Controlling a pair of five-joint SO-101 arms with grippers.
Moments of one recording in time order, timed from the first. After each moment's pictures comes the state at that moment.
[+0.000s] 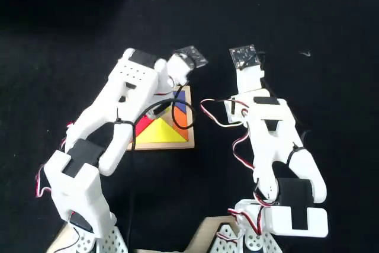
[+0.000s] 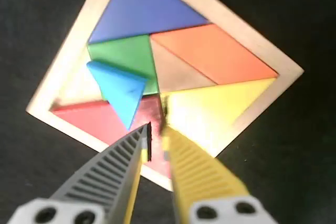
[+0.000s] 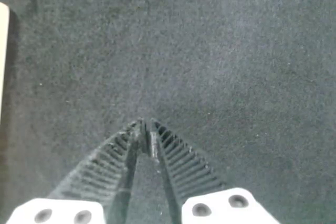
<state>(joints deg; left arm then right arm) 17.2 18.5 -1.9 79.9 -30.3 2.0 -6.5 46.7 33.6 15.4</state>
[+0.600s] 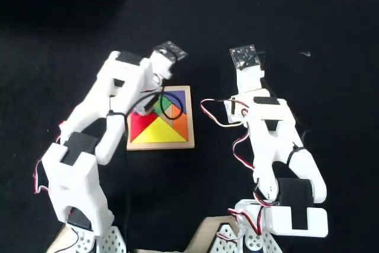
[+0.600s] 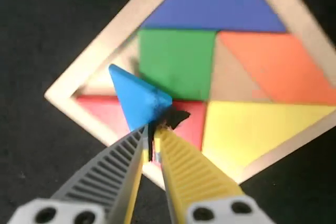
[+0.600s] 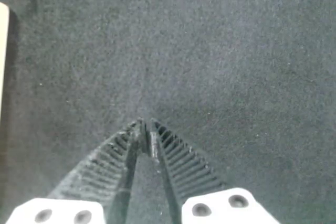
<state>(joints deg) 10.7 22.8 0.1 73.7 -25.7 2.0 -6.5 46.7 33.6 15.4</state>
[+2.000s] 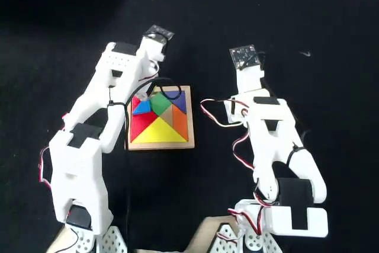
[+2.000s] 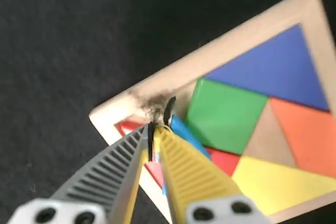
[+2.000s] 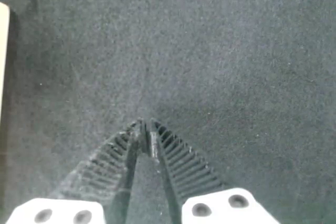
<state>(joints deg) 8.3 31.8 -12.6 72.5 -15.7 2.0 -6.5 46.7 33.6 15.4</state>
